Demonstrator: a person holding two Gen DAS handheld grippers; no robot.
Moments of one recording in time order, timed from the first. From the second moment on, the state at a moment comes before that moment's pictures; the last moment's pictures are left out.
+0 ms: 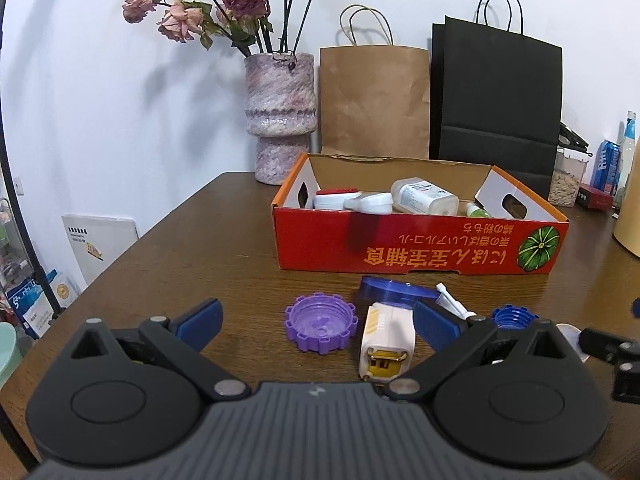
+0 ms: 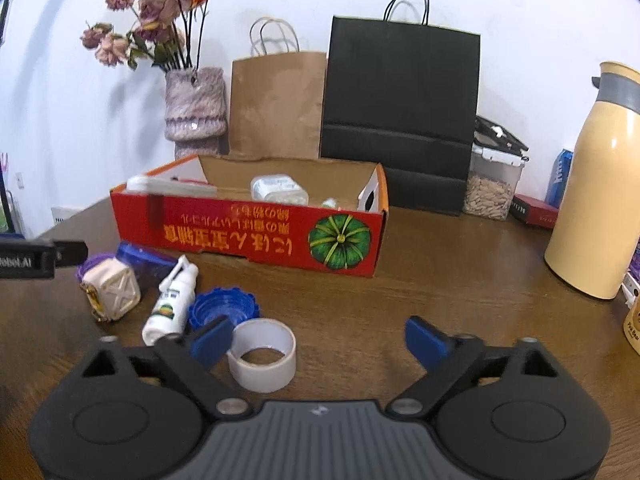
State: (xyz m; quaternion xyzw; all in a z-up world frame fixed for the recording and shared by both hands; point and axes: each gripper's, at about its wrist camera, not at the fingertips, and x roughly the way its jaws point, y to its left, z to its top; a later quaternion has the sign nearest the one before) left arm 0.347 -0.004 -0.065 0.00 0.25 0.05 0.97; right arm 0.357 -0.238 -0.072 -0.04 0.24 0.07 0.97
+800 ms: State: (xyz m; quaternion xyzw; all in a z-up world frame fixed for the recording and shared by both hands) left arm 0.361 -0.012 -0.080 0.01 0.30 0.04 0.95; right arm 0.363 -0.223 -0.085 -0.02 0.26 0.12 0.96
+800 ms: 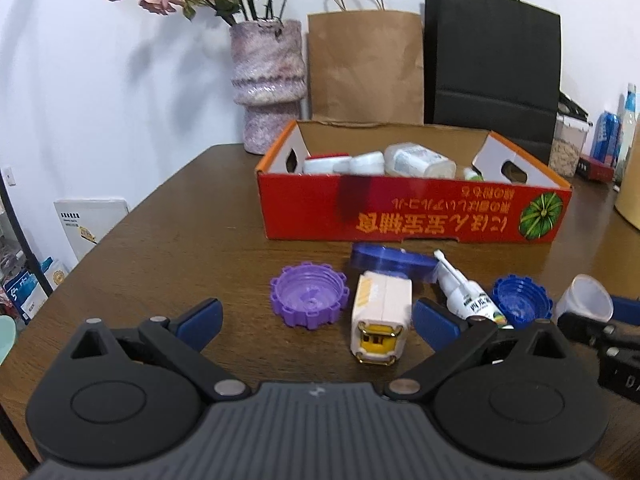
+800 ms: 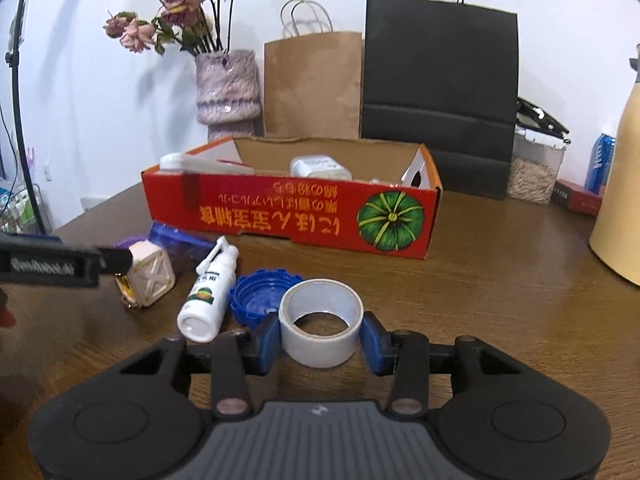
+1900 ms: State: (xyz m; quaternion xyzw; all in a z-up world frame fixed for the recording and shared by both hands) left arm 0.388 -0.037 -0.104 0.01 0.33 -0.02 0.94; right arm 0.357 -0.220 -0.083 -0.03 0.24 0.11 0.96
